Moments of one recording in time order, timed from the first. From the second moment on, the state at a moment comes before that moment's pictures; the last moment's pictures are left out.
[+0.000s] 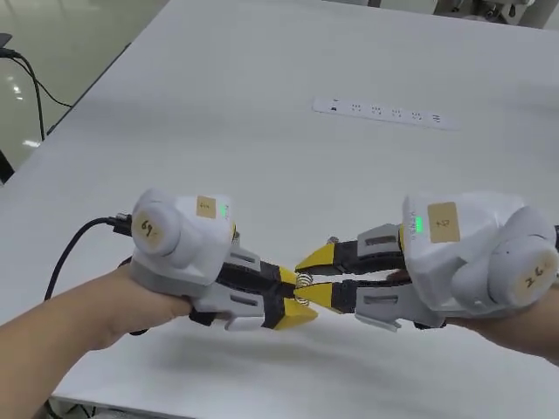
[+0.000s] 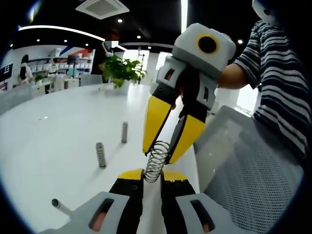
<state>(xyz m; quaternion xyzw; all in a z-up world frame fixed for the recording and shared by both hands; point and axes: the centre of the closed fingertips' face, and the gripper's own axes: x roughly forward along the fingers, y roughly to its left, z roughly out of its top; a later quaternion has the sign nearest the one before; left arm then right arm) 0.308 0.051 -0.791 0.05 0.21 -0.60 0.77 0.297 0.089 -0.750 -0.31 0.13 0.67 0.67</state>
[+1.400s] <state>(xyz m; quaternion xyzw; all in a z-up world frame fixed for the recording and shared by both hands) 0.310 0.080 -0.798 0.02 0.23 -0.56 0.80 0.304 0.086 -0.754 -0.32 0.12 0.66 0.67</state>
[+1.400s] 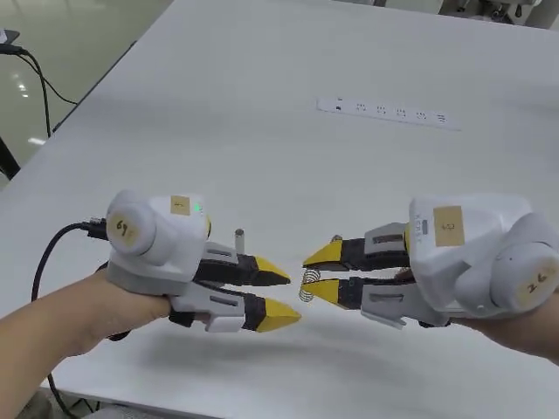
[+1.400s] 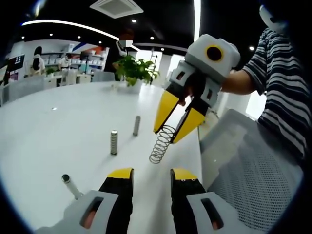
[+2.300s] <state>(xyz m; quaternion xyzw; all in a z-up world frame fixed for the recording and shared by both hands) 0.309 0.127 -0.801 0.01 0.23 -0.50 0.83 0.316 0.081 -0.757 -0.33 0.12 0.64 0.69</state>
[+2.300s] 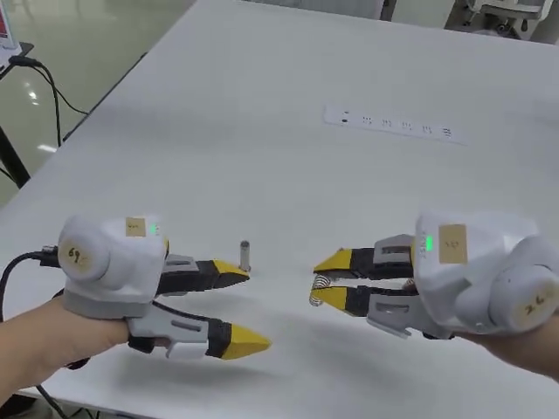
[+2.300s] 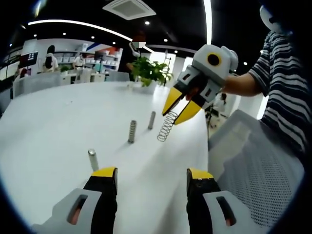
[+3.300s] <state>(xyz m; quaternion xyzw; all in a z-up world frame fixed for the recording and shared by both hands) 0.324 0.164 -0.794 0.00 0.21 -0.44 0.87 0.320 0.076 -0.763 -0.34 0.12 0.62 0.69</state>
